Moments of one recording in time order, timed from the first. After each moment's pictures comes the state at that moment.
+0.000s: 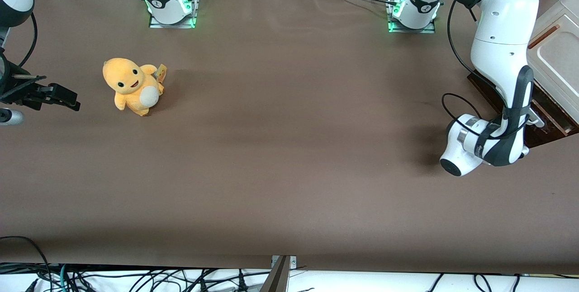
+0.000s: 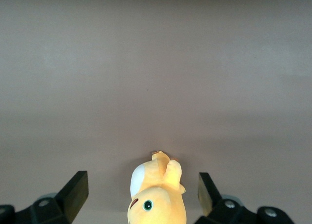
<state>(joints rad) -0.03 0.86 0.03 -1.53 0.98 1.27 -0.82</state>
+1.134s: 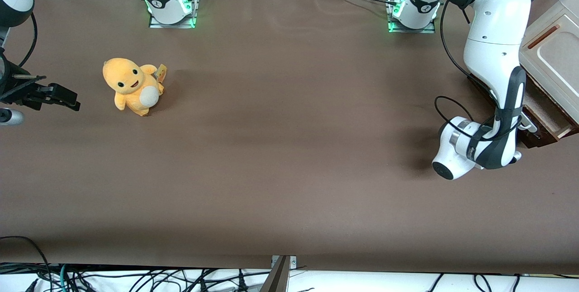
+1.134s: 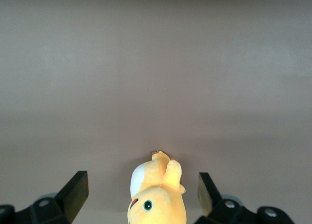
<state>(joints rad) -0.07 0.89 0.03 -1.47 0.96 1.25 -0.80</state>
